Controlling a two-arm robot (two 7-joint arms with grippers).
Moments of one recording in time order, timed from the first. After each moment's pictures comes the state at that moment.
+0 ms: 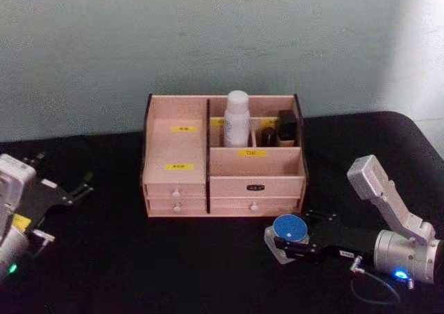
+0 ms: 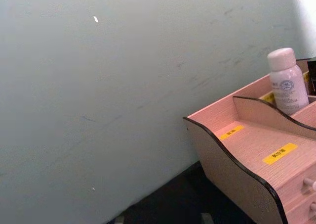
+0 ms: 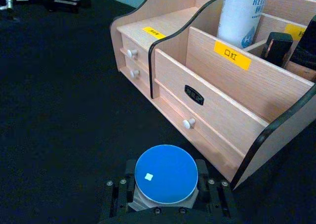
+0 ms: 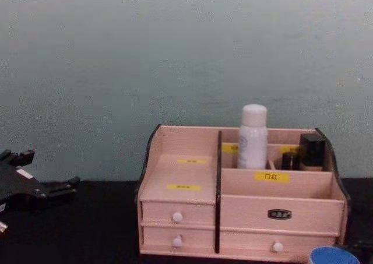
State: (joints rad) left arm -0.20 0.60 0.45 -1.41 -0.25 -0.12 0.03; right arm 0.21 0.64 -0.45 -1.43 0.45 0.14 0.60
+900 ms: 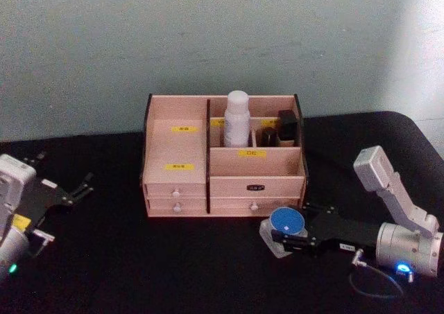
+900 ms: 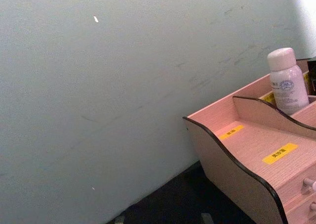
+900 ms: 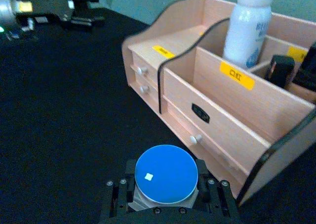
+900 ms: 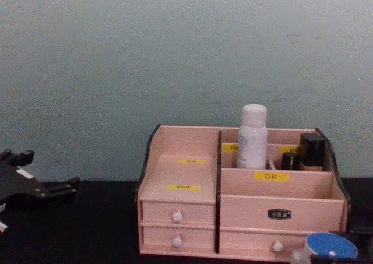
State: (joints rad) left arm -0.20 0.60 0.45 -1.41 -0.25 -0.12 0.03; right arm 0.22 0.65 -0.44 -1.44 0.49 0.13 0.64
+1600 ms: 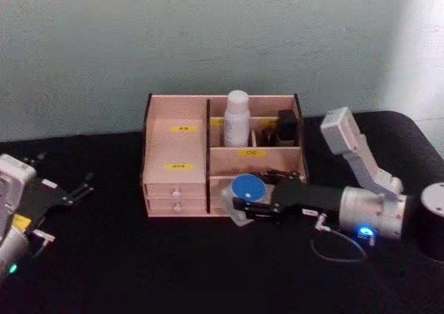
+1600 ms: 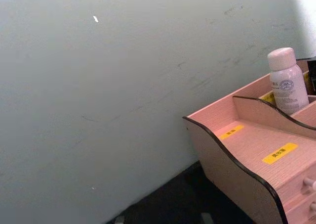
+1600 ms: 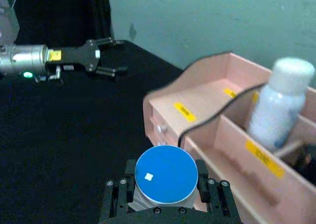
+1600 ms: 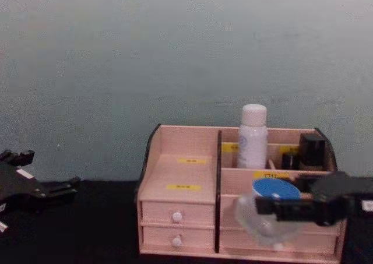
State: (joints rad) left arm -0.20 0.60 0.45 -1.41 -0.25 -0.12 0.03; right arm 0.37 0.58 -0.52 -1.42 0.51 0.14 0.67
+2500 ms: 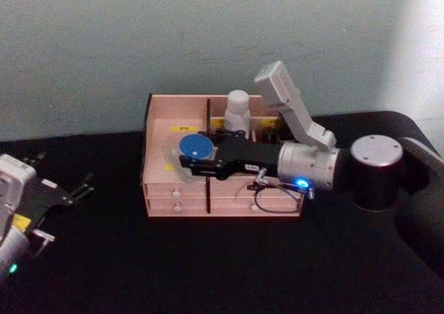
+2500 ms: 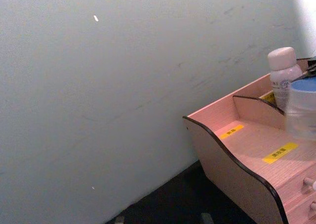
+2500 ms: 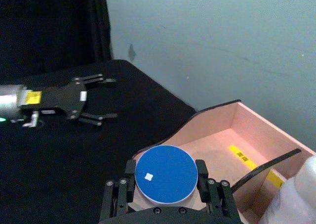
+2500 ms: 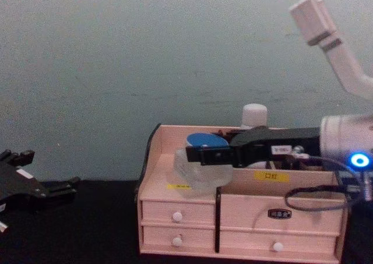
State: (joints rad) left arm -0.20 0.60 0.45 -1.41 -0.25 -0.12 0.03; right arm 0.62 0.37 -0.63 -1.20 0.47 0.15 0.65
